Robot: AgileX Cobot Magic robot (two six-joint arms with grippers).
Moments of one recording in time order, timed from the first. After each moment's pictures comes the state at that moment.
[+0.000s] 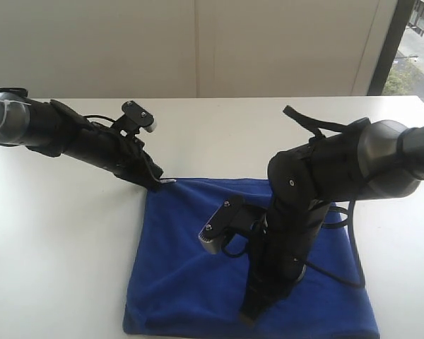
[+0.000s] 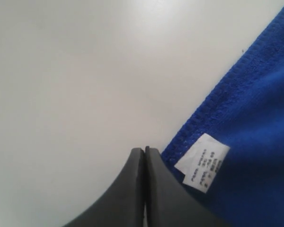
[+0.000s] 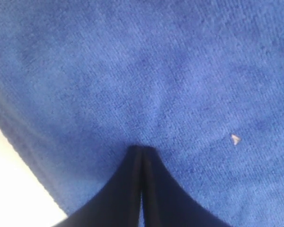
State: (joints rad) left arm -0.33 2.17 -1.42 -1.10 0.45 1.51; right arm 0.51 1.84 -0.98 0.13 0.75 -0.45
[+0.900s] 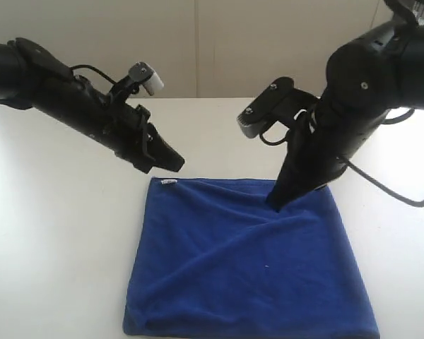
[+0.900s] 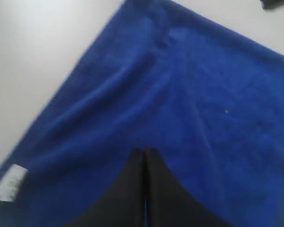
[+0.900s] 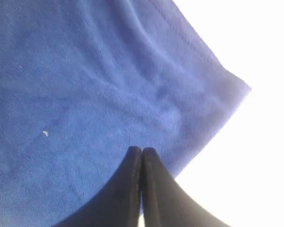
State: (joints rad) left arm -0.34 1.93 -1.40 -0.99 0.97 1.38; right arm 0.37 1.61 -1.15 -0.18 0.83 -0.20
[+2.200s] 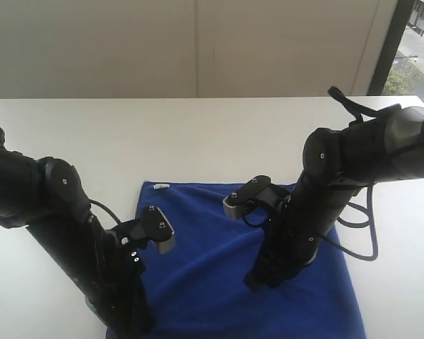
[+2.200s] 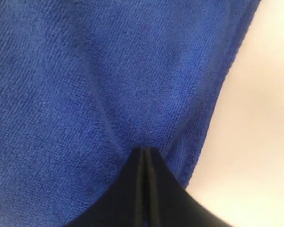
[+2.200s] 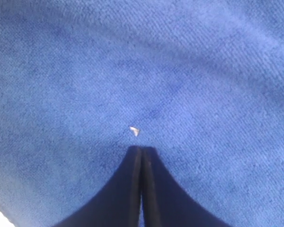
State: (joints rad) left arm -0.62 1.76 -0.83 -0.69 0.71 1.05; right arm 0.34 1.86 -0.99 0.34 0.71 -0.59
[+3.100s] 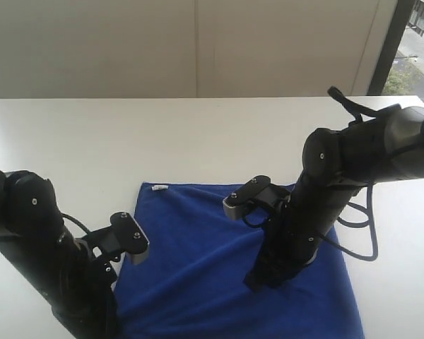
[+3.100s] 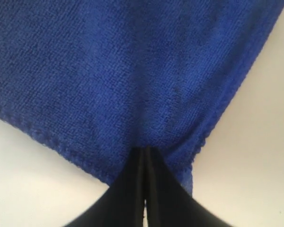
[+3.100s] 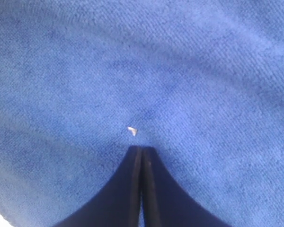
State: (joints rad) left arm -0.62 1.65 -0.72 -0.48 0.62 0.82; right arm 0.34 1.86 -0.99 0.34 0.71 -0.59
